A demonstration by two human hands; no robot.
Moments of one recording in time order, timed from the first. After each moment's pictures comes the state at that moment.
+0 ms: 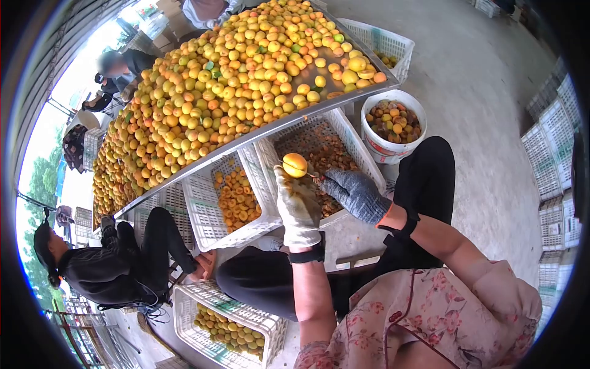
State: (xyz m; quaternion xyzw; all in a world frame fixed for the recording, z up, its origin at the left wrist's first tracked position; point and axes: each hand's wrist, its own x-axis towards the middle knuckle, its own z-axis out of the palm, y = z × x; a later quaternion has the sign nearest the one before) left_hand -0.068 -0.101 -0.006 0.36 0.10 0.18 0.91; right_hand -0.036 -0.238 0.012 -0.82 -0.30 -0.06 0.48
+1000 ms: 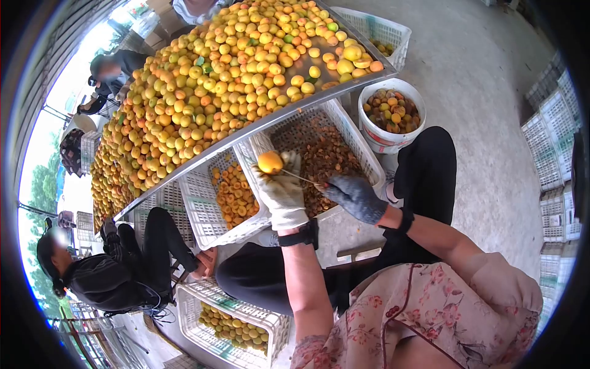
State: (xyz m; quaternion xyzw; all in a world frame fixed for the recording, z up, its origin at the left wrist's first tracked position) left_hand -0.039 -0.077 -0.008 0.27 0.16 0.21 0.93; right_hand -0.041 -0.243 -0.036 -0.79 -0.32 -0.04 0.52
